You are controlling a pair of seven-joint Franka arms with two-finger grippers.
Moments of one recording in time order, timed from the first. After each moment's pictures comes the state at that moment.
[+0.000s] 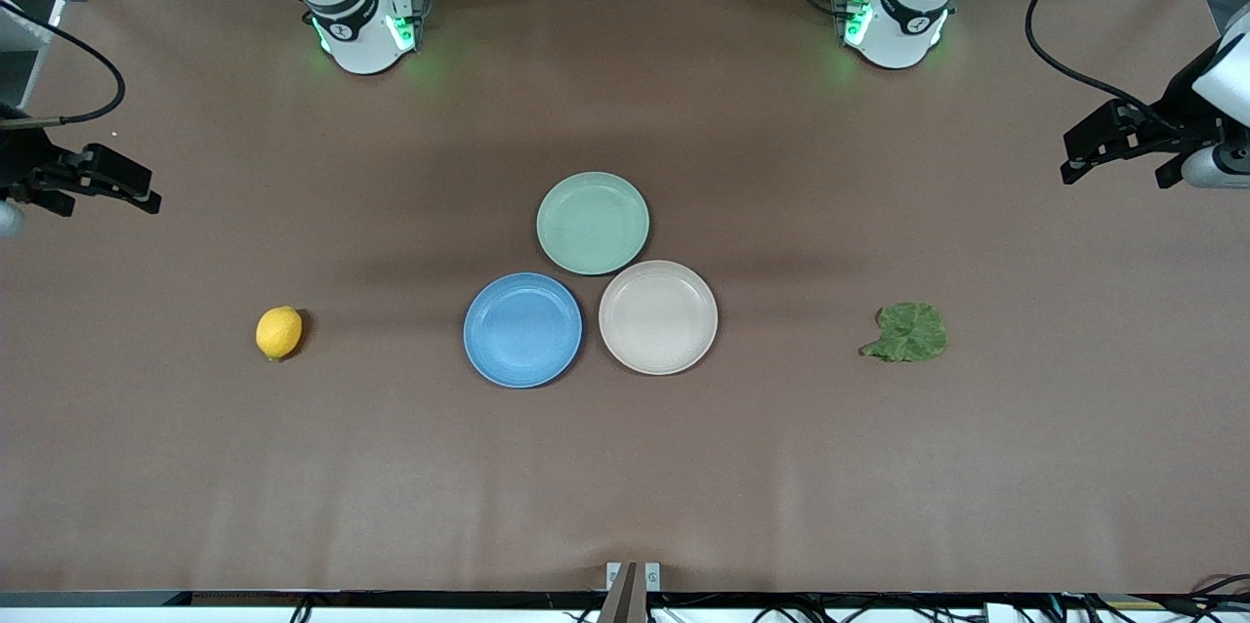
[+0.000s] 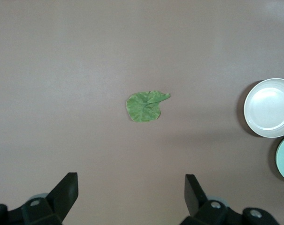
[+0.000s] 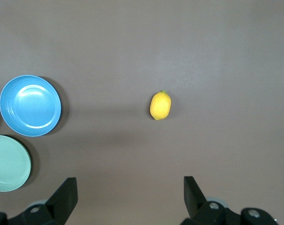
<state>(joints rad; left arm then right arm) 0.04 0.01 -0.13 -1.50 0.00 1.57 -0.03 -0.02 0.08 0.00 -1.48 0.02 1.55 -0.03</state>
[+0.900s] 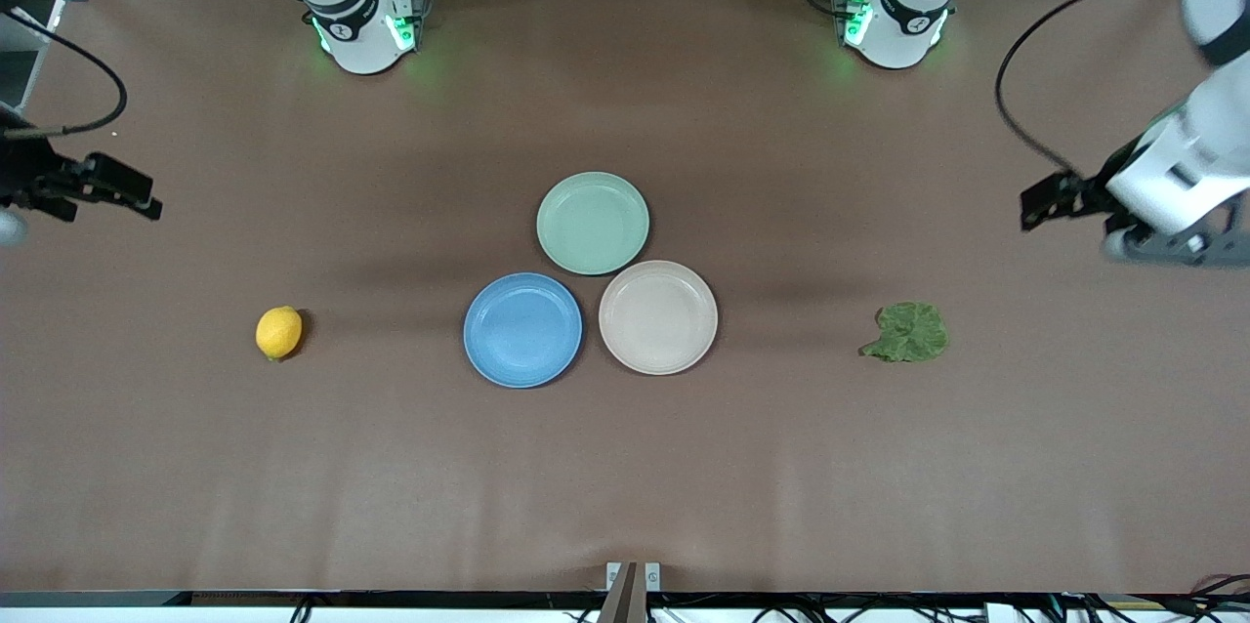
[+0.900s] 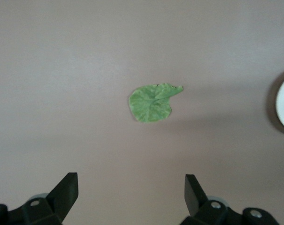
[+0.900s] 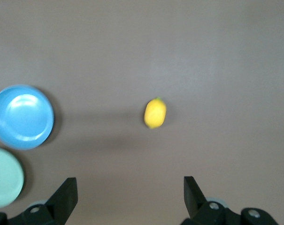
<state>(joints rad) 0.05 0.10 -0.13 -1.76 0.03 1.84 0.01 -0.07 0.09 -0.01 -1.57 0.02 1.69 -0.04</state>
